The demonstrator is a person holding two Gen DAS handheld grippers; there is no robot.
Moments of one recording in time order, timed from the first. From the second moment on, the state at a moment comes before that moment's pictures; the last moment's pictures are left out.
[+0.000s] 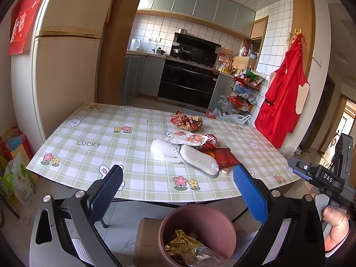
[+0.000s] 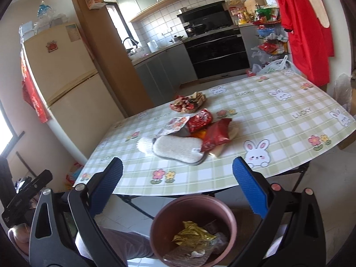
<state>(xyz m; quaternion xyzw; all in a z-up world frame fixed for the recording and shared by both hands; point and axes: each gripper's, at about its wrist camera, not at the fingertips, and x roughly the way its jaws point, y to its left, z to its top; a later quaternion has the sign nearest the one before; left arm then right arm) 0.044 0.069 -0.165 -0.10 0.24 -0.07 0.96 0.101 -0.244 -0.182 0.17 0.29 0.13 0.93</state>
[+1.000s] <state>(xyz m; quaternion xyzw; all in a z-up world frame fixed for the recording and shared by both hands) 0.264 0.100 -0.267 -0.27 0.38 -0.08 0.88 0.196 -0.293 -0.260 0.13 0.34 0.02 0.93</state>
